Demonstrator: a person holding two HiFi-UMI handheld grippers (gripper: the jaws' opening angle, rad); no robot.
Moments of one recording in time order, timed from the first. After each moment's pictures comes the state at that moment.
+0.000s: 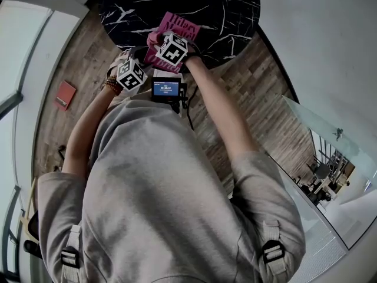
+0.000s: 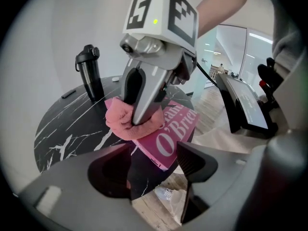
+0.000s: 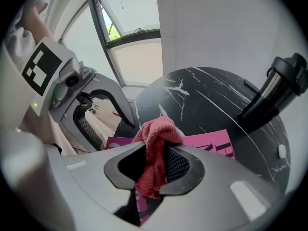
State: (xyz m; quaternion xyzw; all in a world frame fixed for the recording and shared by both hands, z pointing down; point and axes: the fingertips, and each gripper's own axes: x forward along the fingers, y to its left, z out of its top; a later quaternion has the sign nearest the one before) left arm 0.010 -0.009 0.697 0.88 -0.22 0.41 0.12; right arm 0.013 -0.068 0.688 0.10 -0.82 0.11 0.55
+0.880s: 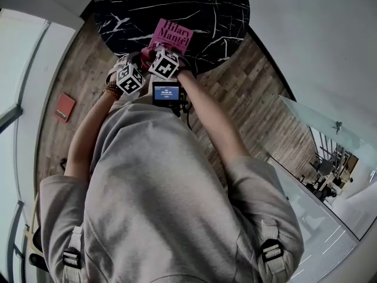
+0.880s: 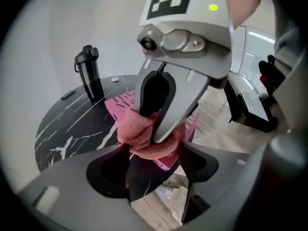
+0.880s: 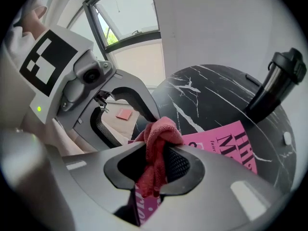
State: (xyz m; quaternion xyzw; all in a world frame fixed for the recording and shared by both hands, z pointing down) left arm 0.010 -0.011 0.697 0.87 -0.22 0.42 0.11; right arm -0.001 -0.024 0.687 0.10 -0.83 0.14 0.53
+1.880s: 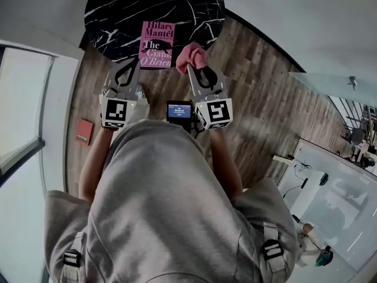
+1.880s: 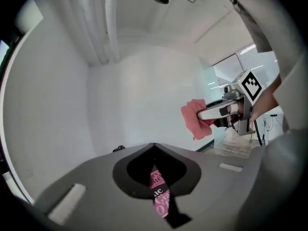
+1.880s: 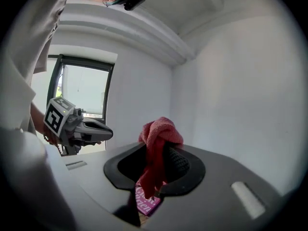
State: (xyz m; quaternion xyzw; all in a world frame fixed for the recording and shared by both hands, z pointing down) left arm -0.003 0.038 0.375 0.92 -0.38 0.10 -0.04; right arm 0.146 0.079 0.351 0.57 -0.81 0.03 0.11
